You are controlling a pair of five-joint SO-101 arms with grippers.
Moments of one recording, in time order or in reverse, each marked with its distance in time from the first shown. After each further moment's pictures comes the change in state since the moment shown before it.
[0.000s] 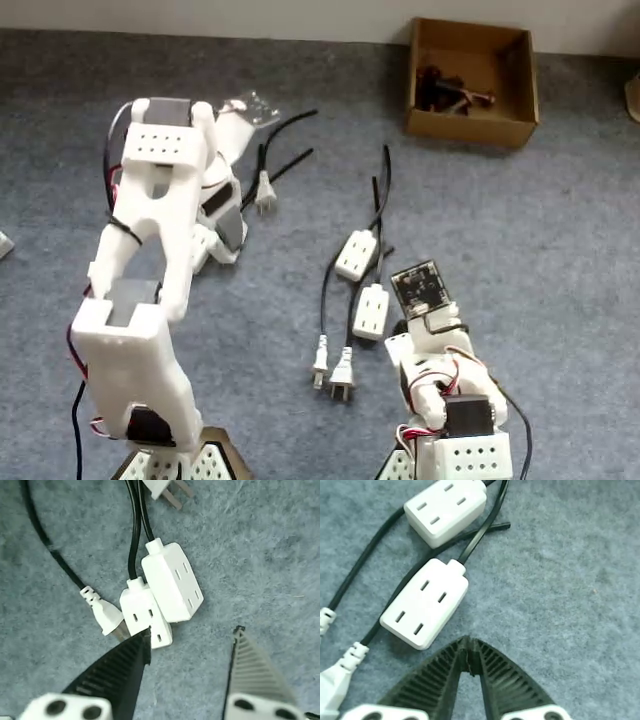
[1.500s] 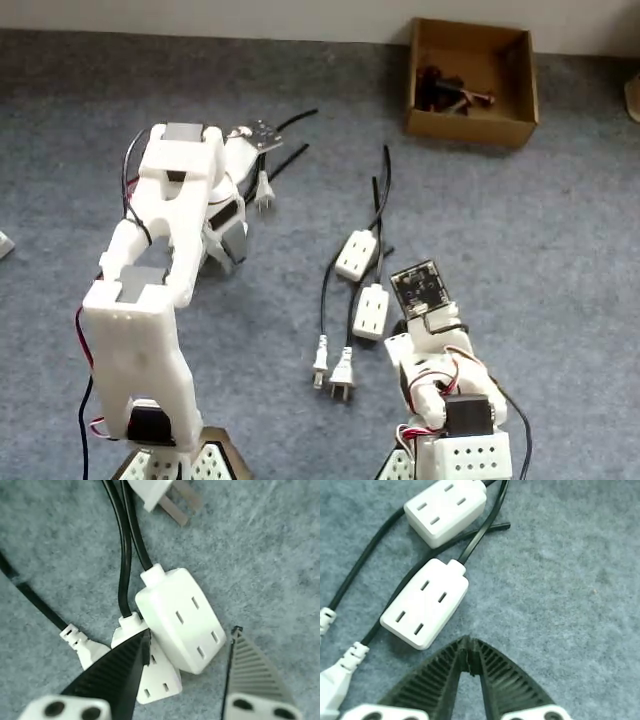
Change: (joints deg) left arm -0.4 6.1 6.7 -12.0 -2.5; right arm 0.0 0.0 0.0 0.0 0.0
